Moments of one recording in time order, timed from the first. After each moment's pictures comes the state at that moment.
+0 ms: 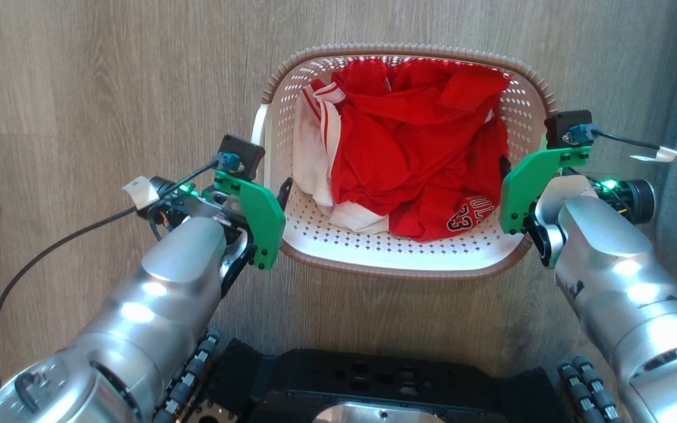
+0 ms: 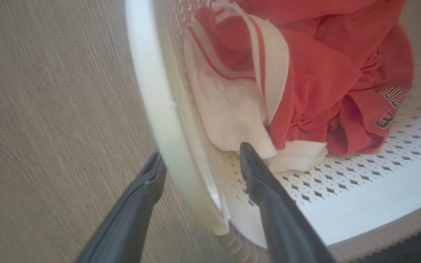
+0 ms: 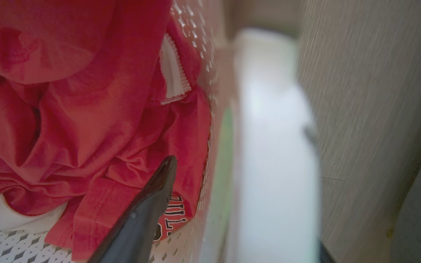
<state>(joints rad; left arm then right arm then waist) -0.91 0.03 -1.11 1.18 -0.81 -0.11 -0.14 -0.92 -0.07 0.43 1.28 0.44 0.12 -0.07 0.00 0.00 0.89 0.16</state>
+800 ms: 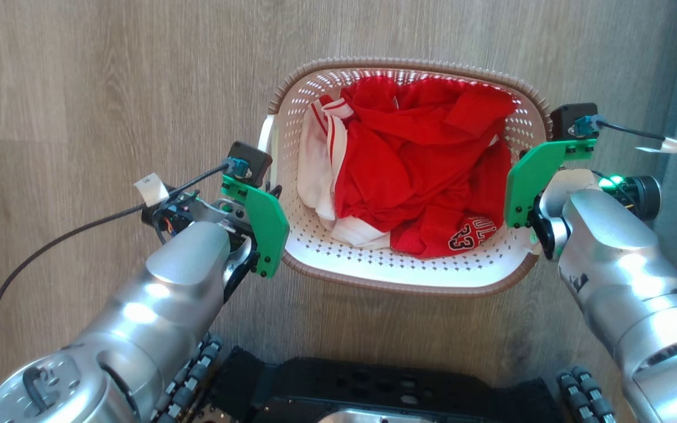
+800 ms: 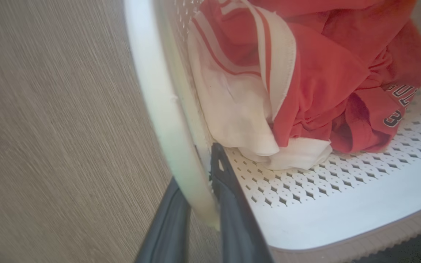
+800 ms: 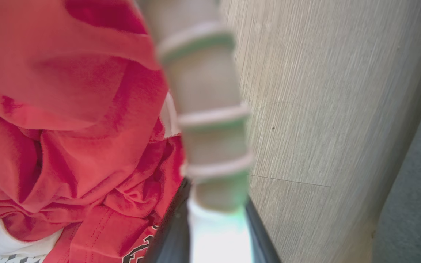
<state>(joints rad) -0.92 0.03 -1.25 1.17 -0.92 -0.11 -0.10 -0.95 -0.07 0.45 1.29 0.47 0.12 -0.04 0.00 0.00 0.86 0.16</state>
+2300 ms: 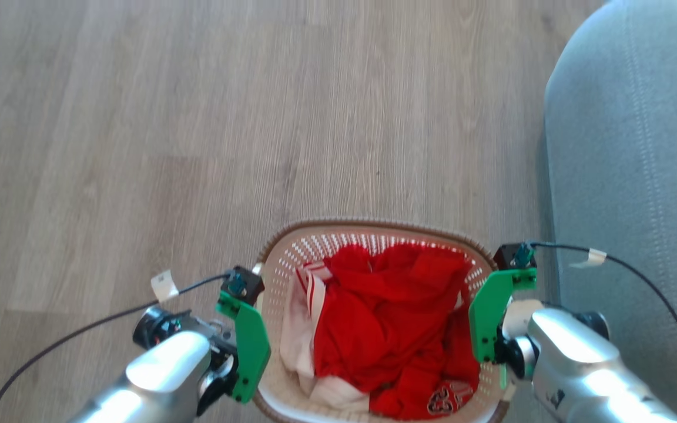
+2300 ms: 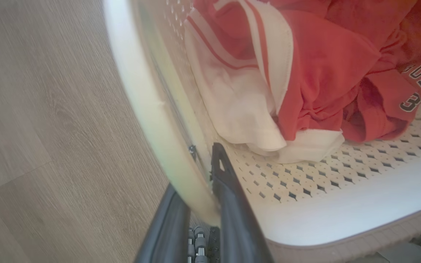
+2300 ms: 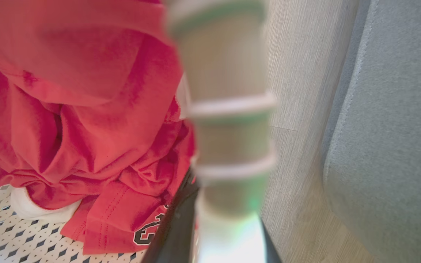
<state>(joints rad) -0.63 0.20 -1.28 0.93 -0.90 -0.12 0.18 -0.62 -0.08 0.71 1.11 0.72 0.11 0.28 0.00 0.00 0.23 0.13</state>
